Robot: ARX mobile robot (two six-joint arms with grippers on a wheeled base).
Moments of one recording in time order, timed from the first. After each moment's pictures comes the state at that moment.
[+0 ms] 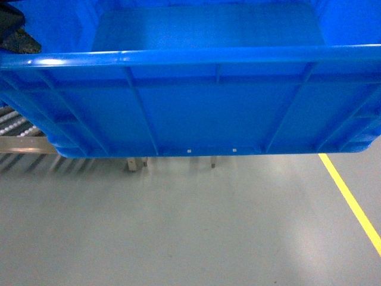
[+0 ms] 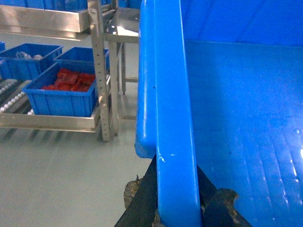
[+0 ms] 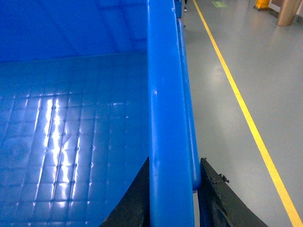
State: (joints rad) left arm -0.16 1.36 0.72 0.52 -0.08 -0.10; right arm 0.13 1.43 0.86 0.44 0.09 0.10
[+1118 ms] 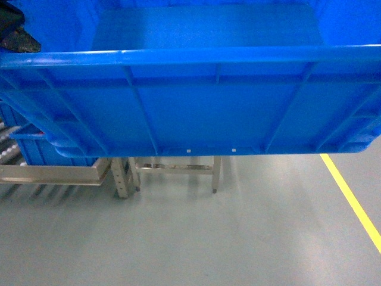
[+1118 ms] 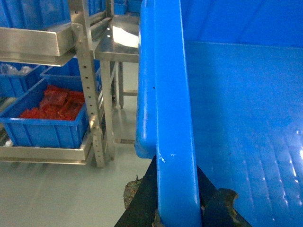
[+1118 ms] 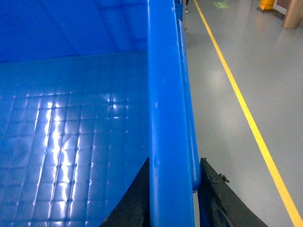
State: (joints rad) left arm -0.16 1.36 0.72 0.52 -0.08 -0.10; right arm 0.13 1.43 0.86 0.43 0.09 0.10
